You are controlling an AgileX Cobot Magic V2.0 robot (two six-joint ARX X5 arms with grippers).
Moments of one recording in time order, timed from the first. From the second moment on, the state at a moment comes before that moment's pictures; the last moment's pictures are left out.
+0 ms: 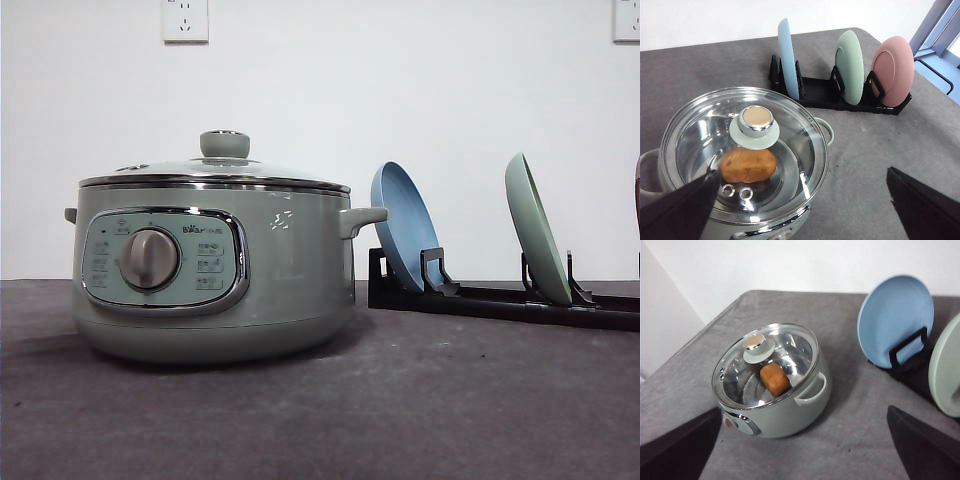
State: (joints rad) left_arx -0.27 0.88 1.19 -0.74 0.42 -0.05; right_arx 0.11 0.78 1.15 -0.77 -0.55 0.15
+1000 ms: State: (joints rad) left_arx -0.27 0.88 1.19 -0.75 0.42 -0.05; right_arx 0.04 1.52 1.43 -0.55 -0.39 0.24
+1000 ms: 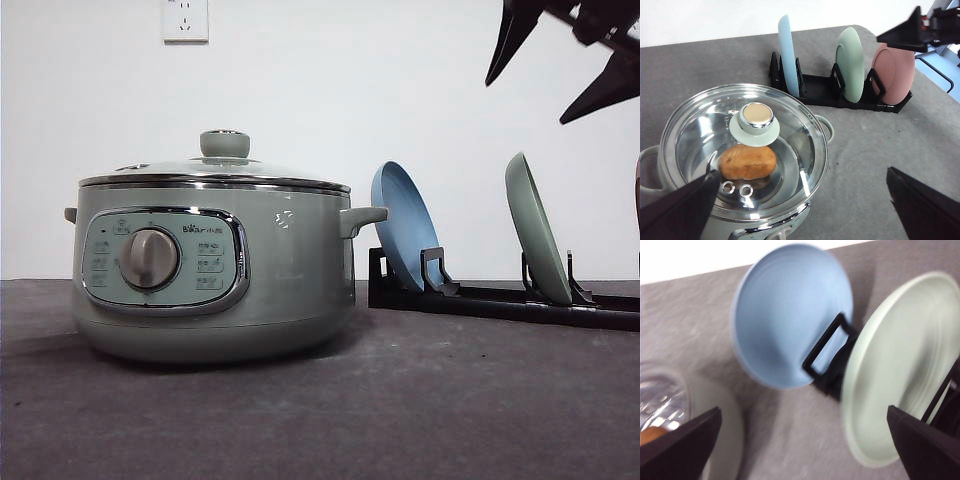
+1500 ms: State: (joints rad) left_arx -0.27 0.88 1.19 -0.75 0.42 -0.05; right_arx 0.02 1.71 1.46 -0.41 -0.39 0.24
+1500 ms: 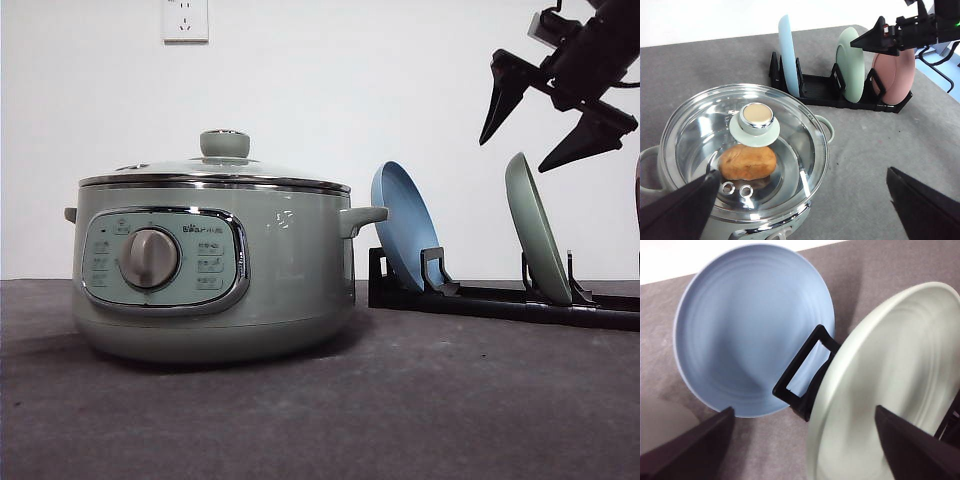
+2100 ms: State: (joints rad) left_arx -0.27 0.88 1.19 -0.74 0.42 -0.05; right_arx 0.01 1.74 1.46 -0.36 -0.39 0.24
